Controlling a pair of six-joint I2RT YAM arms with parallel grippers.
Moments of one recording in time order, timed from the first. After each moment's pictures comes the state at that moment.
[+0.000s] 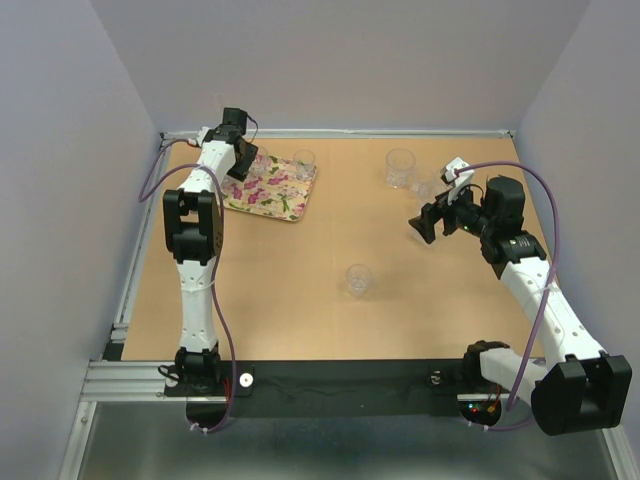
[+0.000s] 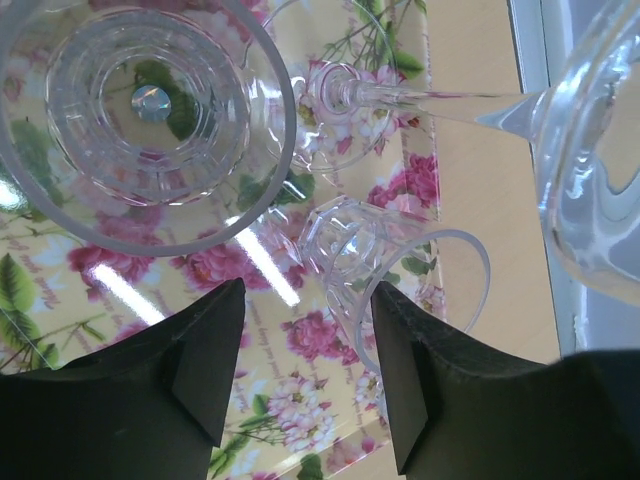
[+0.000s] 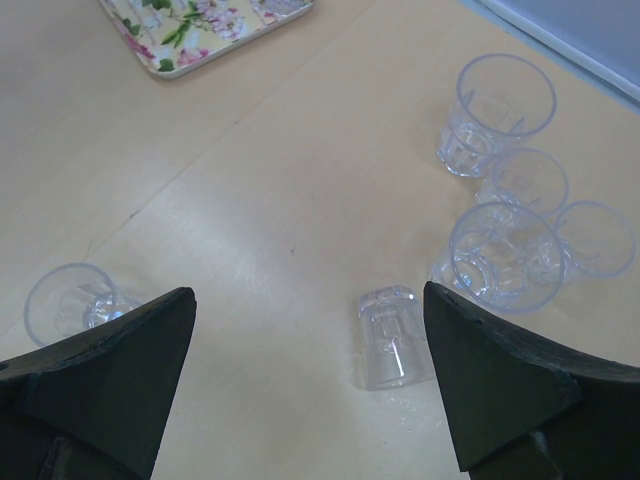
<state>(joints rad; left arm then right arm) -0.11 2.34 2.10 -0.74 -0.25 -1.23 0.09 1.05 0.86 -0.20 -0.58 -0.27</state>
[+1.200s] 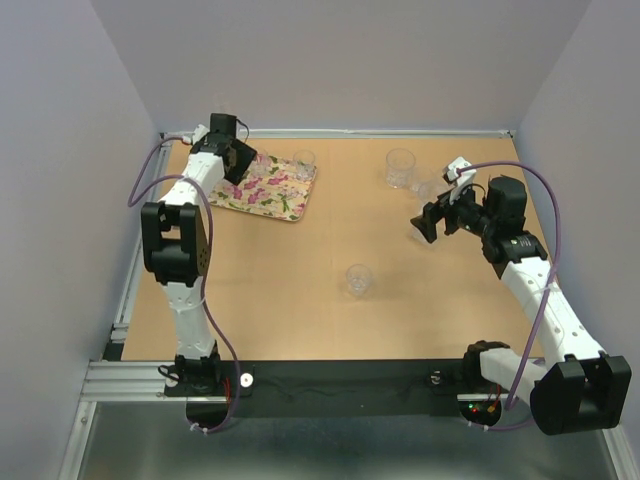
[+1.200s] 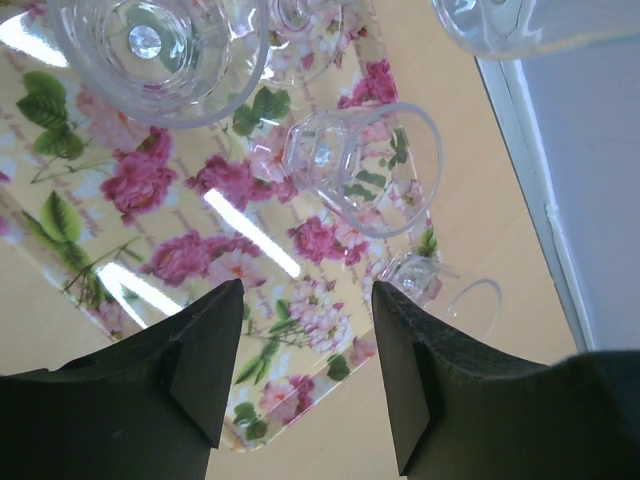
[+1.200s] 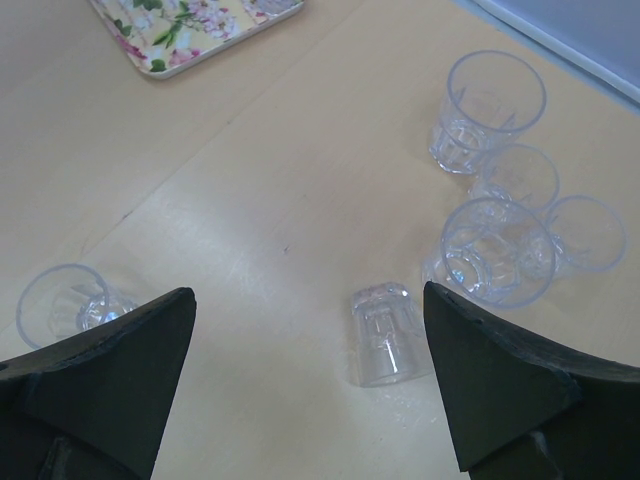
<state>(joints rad) -0.10 2.05 1.75 -0.53 -0.14 -1.08 0.08 1.05 0.86 -0.20 -0.58 -0.27</state>
